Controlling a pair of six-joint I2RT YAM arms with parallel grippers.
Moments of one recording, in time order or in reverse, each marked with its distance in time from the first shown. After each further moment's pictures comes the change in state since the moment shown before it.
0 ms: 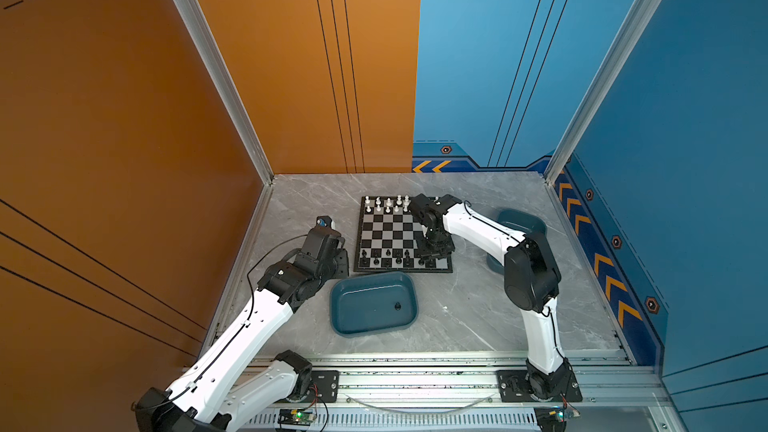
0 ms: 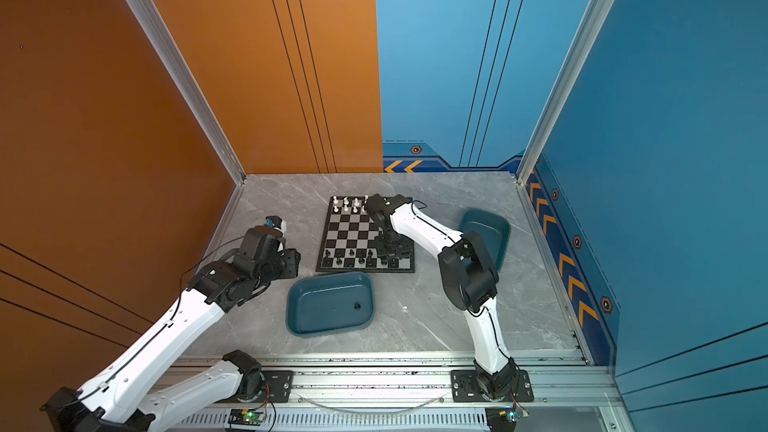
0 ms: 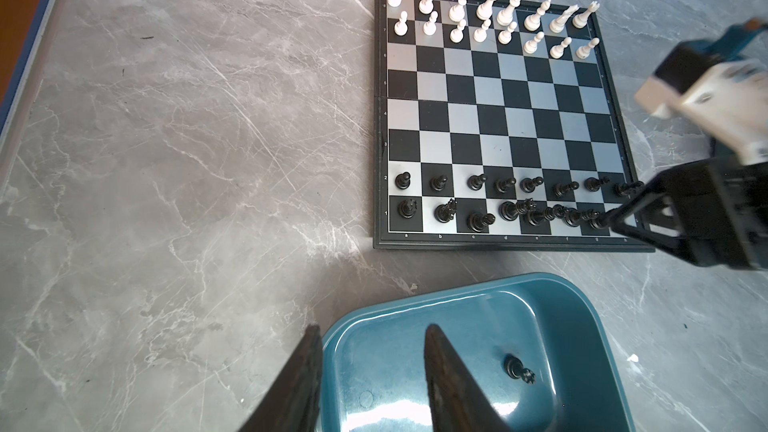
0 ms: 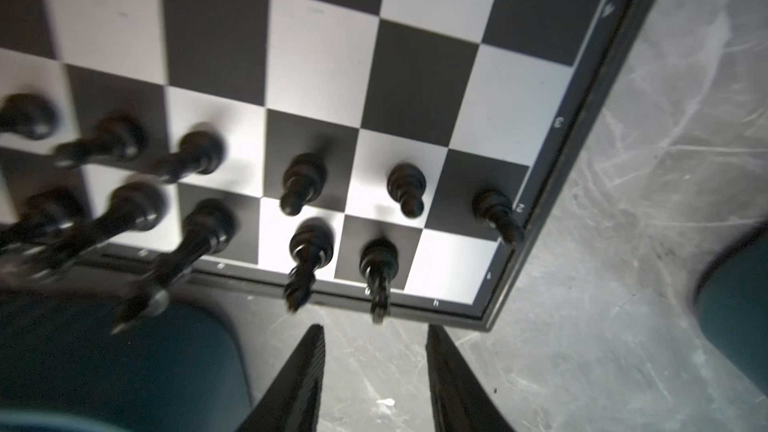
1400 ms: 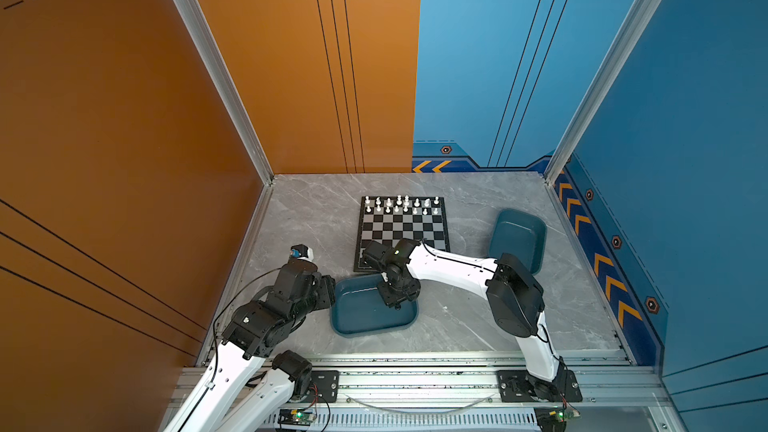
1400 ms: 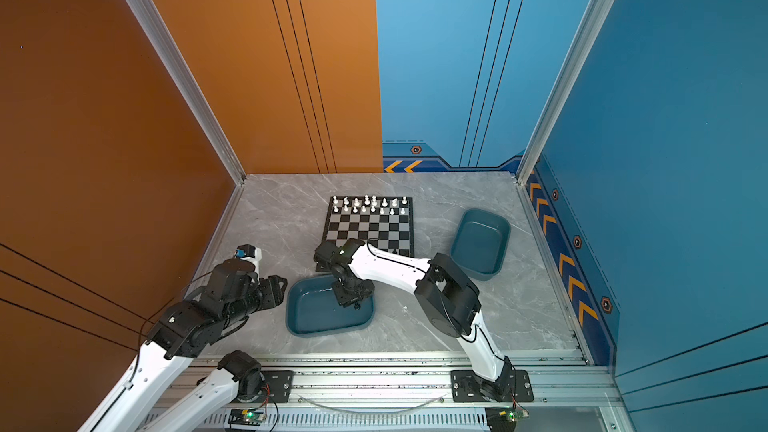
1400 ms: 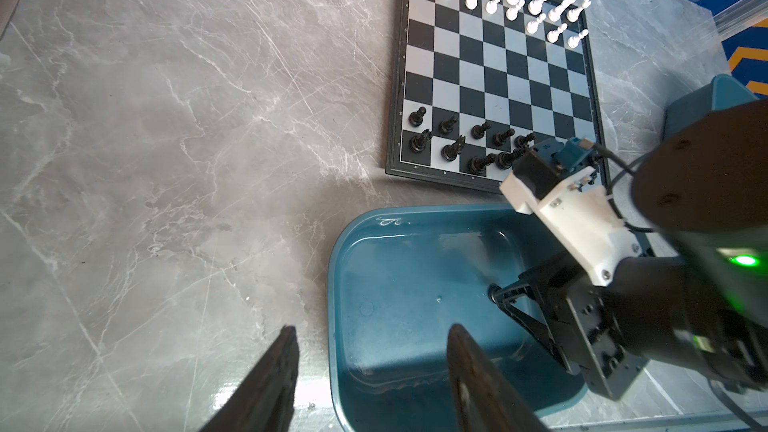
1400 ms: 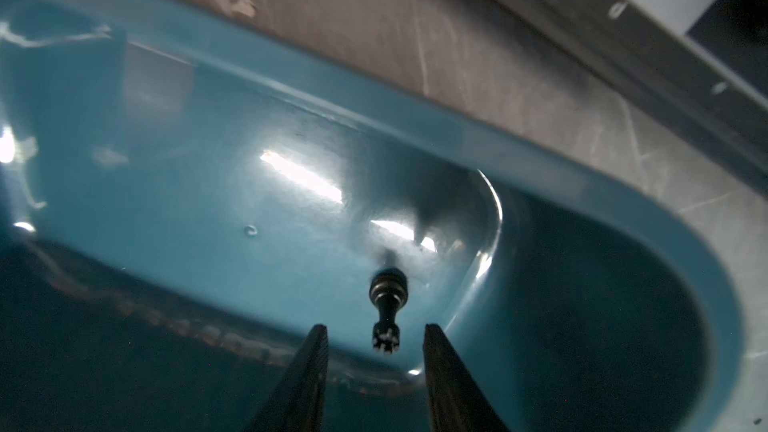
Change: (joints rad) left arm 0.003 -0.325 -0.127 -0.198 0.057 -0.146; right arm 0.362 0.027 -0.125 0.141 -0.077 0.087
